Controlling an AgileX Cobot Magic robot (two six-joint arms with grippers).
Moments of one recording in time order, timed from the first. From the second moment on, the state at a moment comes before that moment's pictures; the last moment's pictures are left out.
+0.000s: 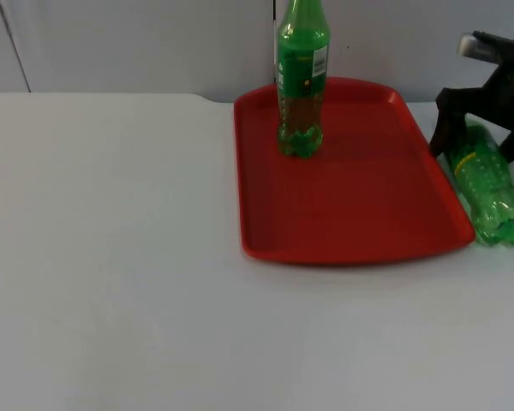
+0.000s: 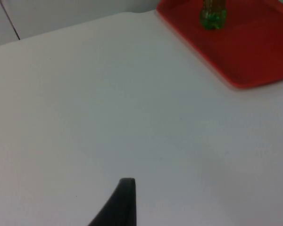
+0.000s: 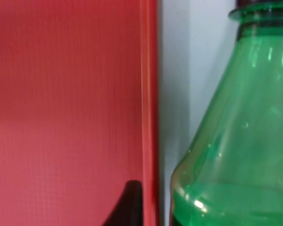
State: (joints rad) right arm 0.07 2.57 -2.20 0.29 1.01 -0.11; left arm -0.43 0.00 -0.50 0.09 1.09 -0.03
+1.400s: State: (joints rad) right arm 0.07 2.14 -2.20 0.25 1.20 -0.15; left arm -0.43 0.00 -0.50 0.09 1.09 -0.03
